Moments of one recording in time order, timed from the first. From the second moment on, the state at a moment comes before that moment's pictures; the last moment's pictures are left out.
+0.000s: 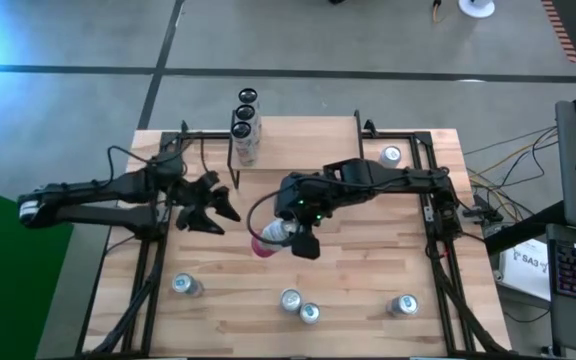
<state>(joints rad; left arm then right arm) 0.22 0.79 0.62 0.02 0.79 -0.68 0.11 2.01 2.35 -1.24 -0.16 0.17</state>
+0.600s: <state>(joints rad) 0.07 1.07 0.62 0.39 0.72 -0.75 0.11 2.01 2.35 -1.16 -0.24 0.11</state>
